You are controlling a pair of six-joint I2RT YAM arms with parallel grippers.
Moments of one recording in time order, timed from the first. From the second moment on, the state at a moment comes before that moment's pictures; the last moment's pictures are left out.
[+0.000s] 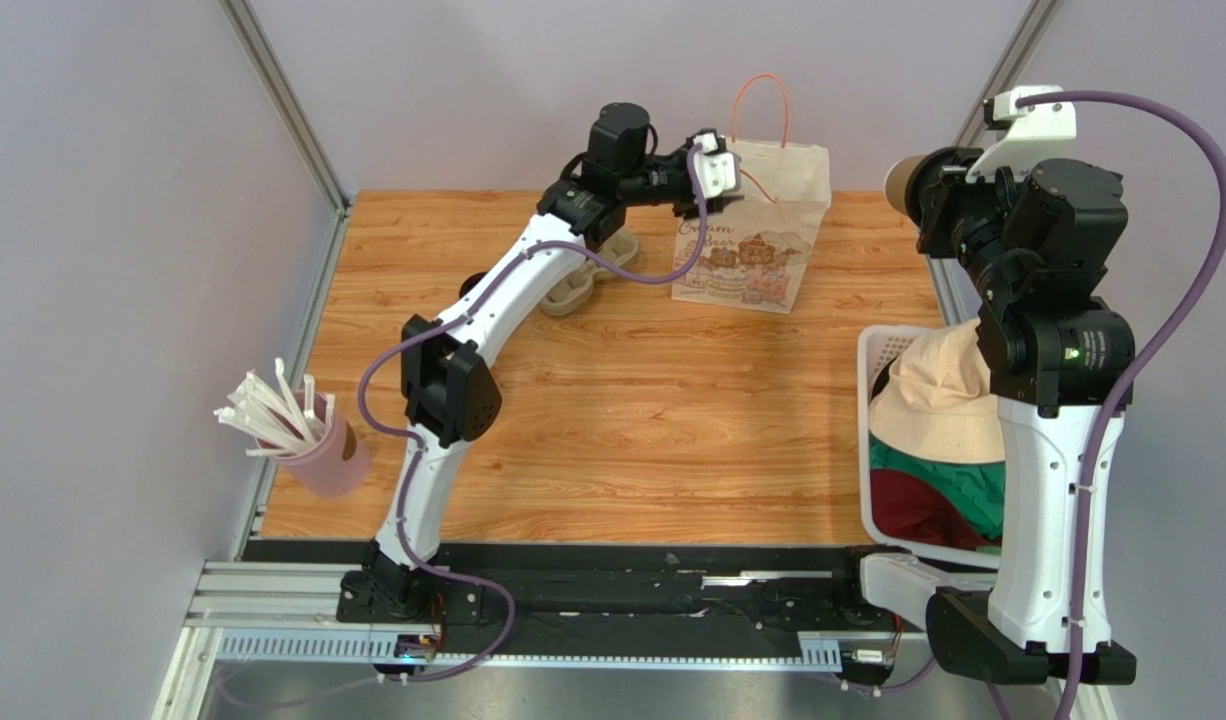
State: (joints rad) left arm -0.62 2.24 2.34 -0.23 0.71 0.78; right arm 0.02 1.15 1.81 -0.81 0.02 -0.01
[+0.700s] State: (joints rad) left arm -0.77 2.18 2.33 -0.46 0.39 0.70; right arm 0.01 1.16 1.78 -0.80 -0.06 0.01
